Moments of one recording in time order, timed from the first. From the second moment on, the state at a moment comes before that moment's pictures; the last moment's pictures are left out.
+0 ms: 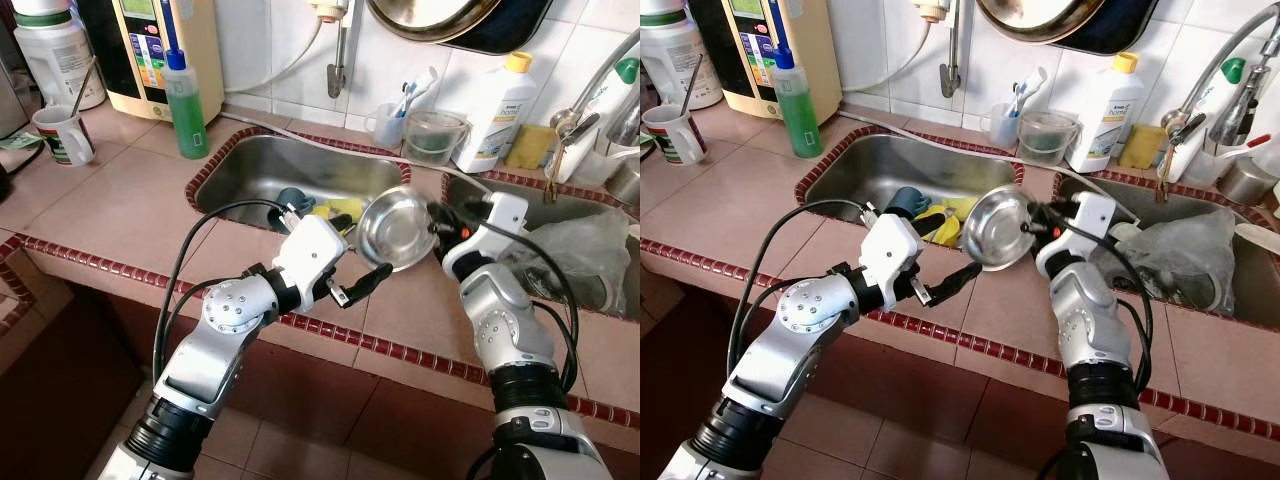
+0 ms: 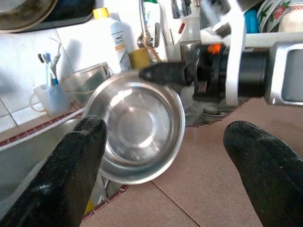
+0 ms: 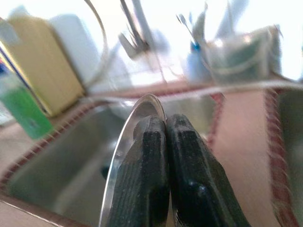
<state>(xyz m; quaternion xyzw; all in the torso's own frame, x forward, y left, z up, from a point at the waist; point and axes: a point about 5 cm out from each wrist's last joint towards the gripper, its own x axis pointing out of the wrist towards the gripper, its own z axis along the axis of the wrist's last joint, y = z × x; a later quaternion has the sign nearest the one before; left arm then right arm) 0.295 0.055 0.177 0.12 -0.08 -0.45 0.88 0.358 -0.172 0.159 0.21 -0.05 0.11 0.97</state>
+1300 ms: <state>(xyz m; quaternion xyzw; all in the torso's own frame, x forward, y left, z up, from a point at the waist) 0.340 0.095 0.207 -0.04 -0.08 -0.28 0.96 0.343 -0.162 0.201 0.13 -0.19 0.19 0.95</state>
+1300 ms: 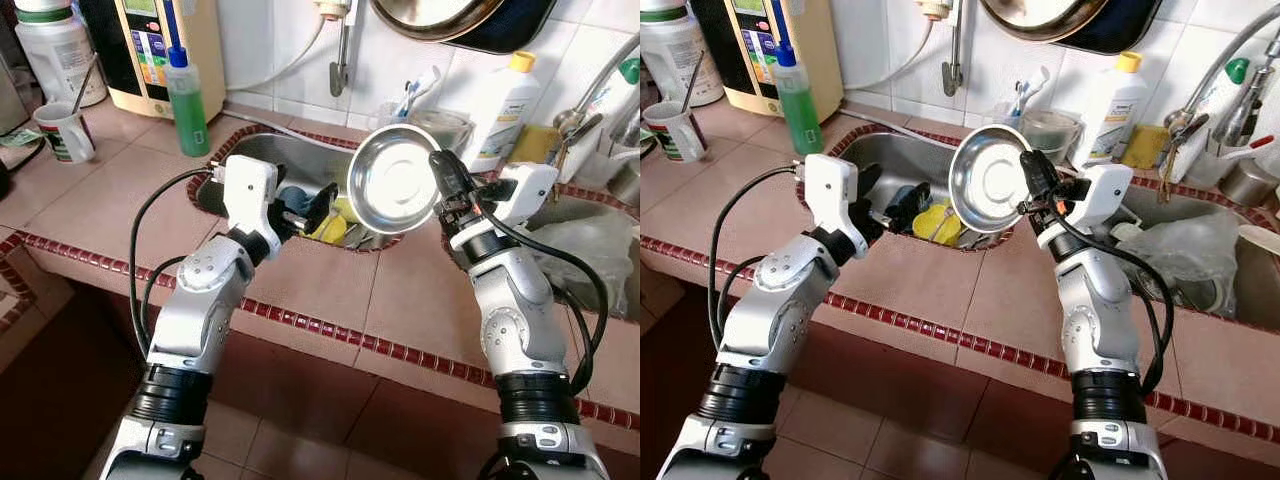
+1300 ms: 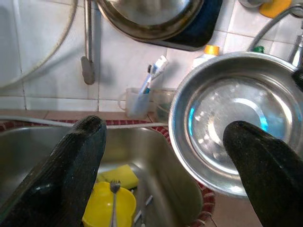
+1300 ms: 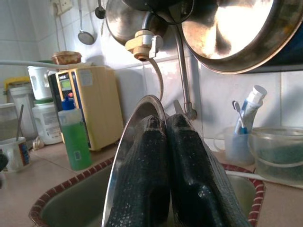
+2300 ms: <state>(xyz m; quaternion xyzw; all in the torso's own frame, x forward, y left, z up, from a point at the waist) 0.342 0.100 0.209 -0.03 -0.09 -0.26 0.96 0.347 -0.149 0.200 0.14 -0.18 0.21 0.95</state>
